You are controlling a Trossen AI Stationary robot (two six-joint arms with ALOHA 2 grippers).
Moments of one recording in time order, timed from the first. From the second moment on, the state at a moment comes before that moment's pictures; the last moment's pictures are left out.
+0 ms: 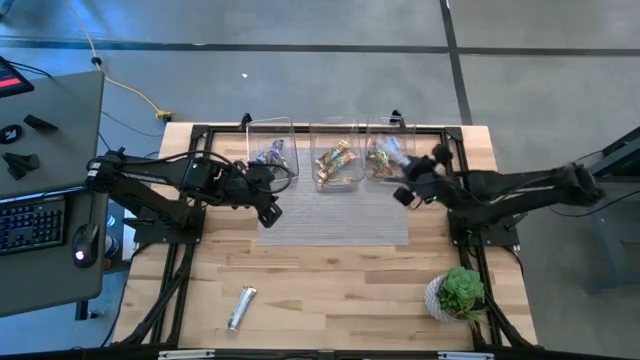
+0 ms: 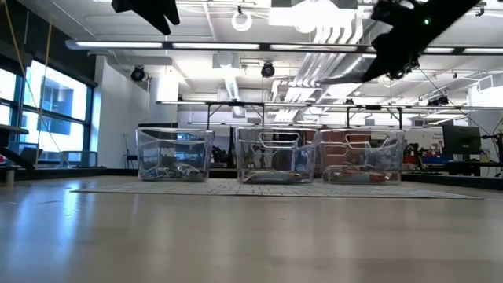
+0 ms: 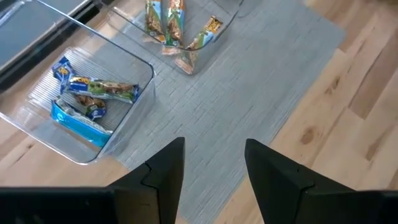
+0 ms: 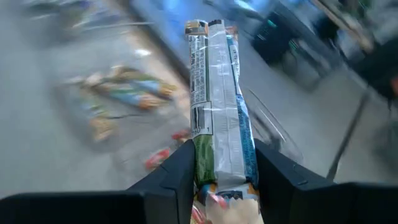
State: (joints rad) left arm -0.18 1.31 1.42 -1.15 -0.44 -0.77; right arm 0.03 0.93 0.72 -0.56 0.86 0.18
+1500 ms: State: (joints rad) left arm -0.18 1.31 1.42 -1.15 -0.46 -0.76; right arm -0.33 1.83 1.21 -0.33 0.37 0.04
